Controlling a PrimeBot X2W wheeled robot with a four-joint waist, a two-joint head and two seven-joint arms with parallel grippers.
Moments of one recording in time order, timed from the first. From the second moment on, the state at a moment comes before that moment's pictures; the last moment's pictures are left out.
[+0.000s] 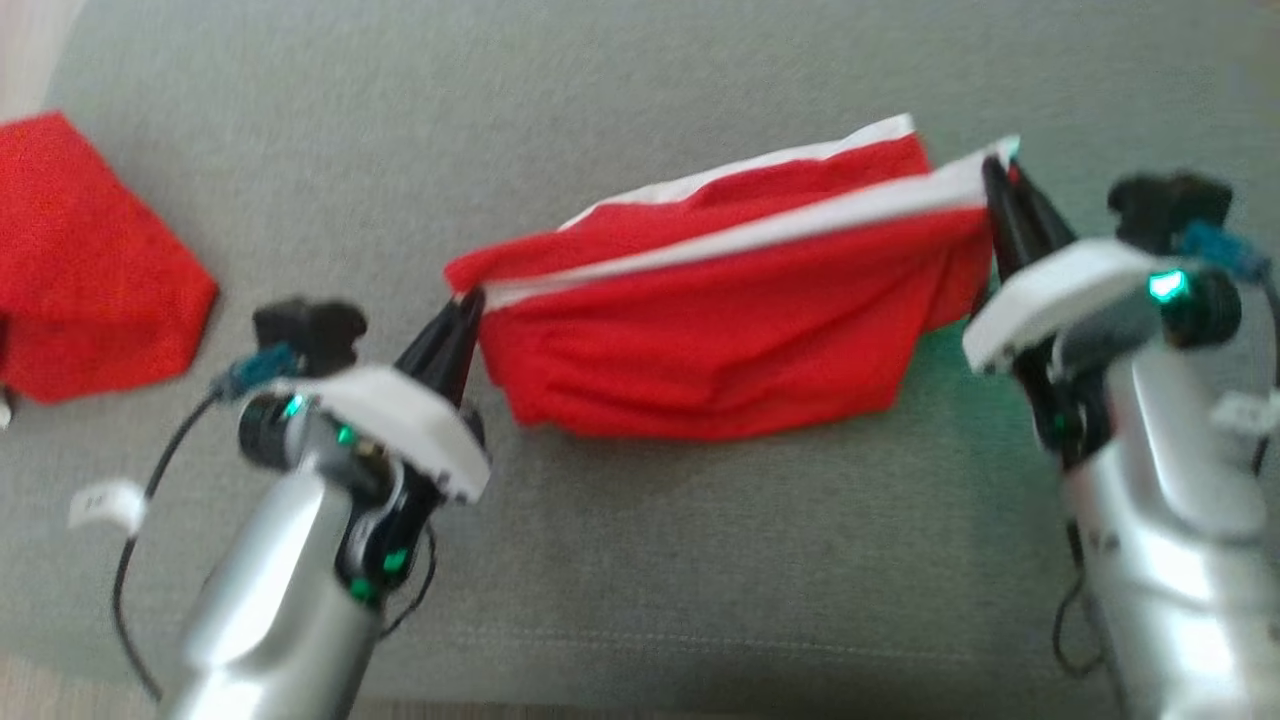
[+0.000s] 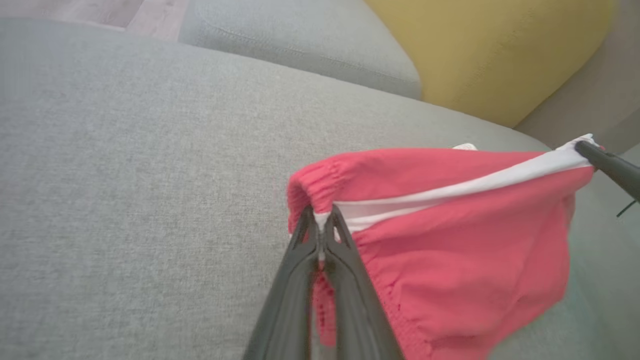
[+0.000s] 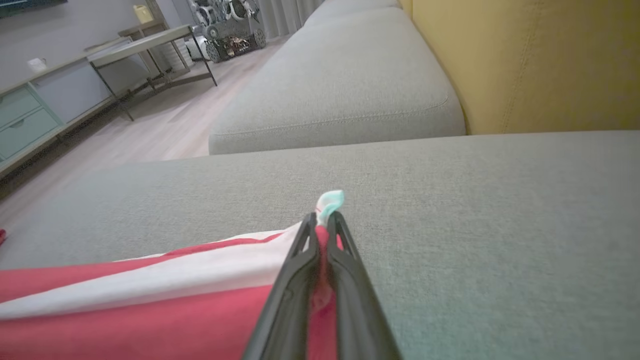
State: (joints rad) left arm -0.37 0.17 -0.40 0.29 -0.58 -0.03 0.04; right arm -0.53 -0.09 0.06 0.47 0.25 0.12 0.11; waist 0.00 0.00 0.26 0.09
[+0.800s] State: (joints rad) left arm -0.62 0.08 -0.44 0.75 -0.59 -0.10 -0.23; right arm -0.86 -0.10 0.21 1.00 0.30 0.12 -0.23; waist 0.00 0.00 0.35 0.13
